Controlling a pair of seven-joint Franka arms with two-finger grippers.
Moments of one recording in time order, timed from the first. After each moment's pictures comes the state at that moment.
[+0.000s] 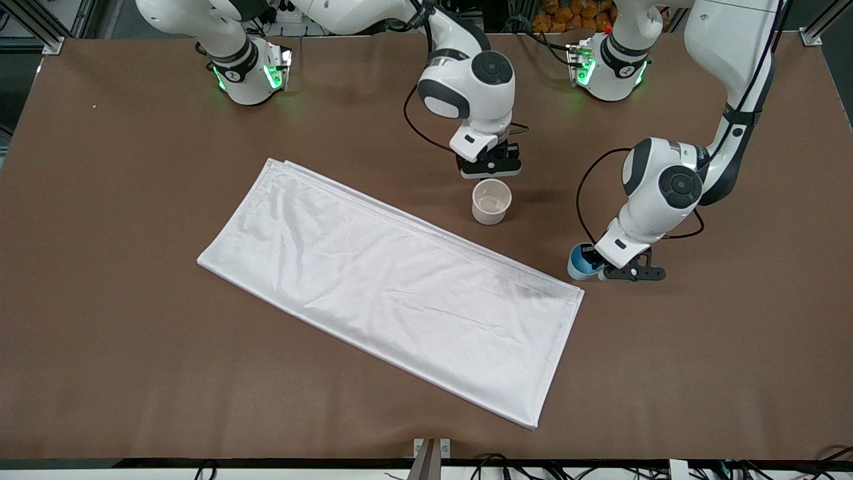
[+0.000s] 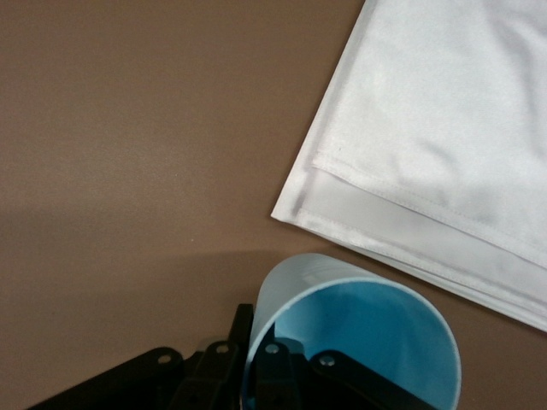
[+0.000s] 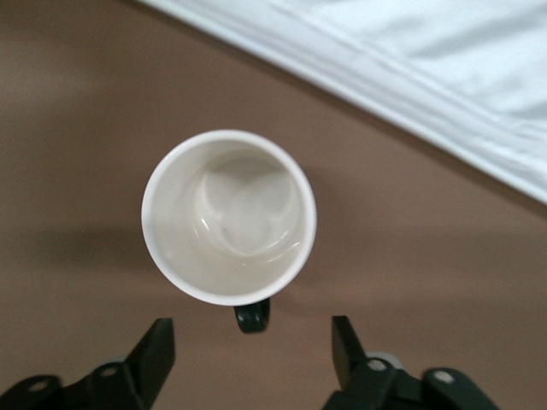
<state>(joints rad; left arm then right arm) -0.14 0.35 -0.11 -2.14 0.02 2.59 -0.22 0.93 0.73 0.17 -1.33 -0.14 2.10 1.11</state>
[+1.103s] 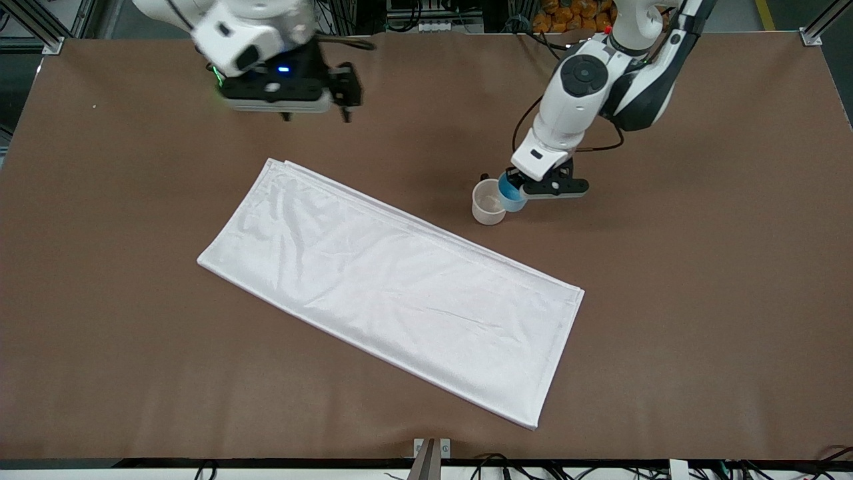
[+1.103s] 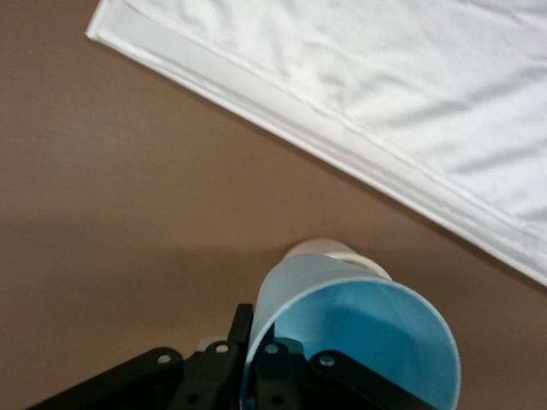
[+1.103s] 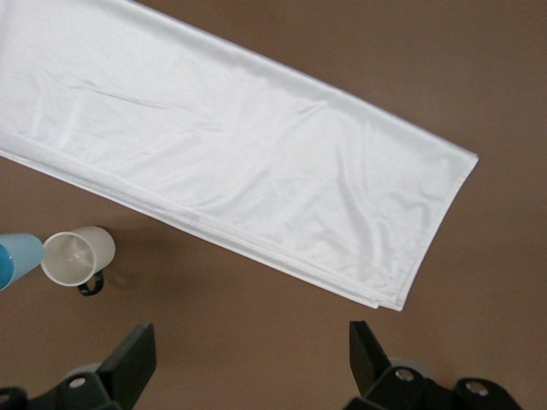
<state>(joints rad) -0.15 0.04 -0.51 -2.29 0.02 2.40 -0.70 0.24 0.14 0.41 -1.28 -0.07 1.40 0.66</state>
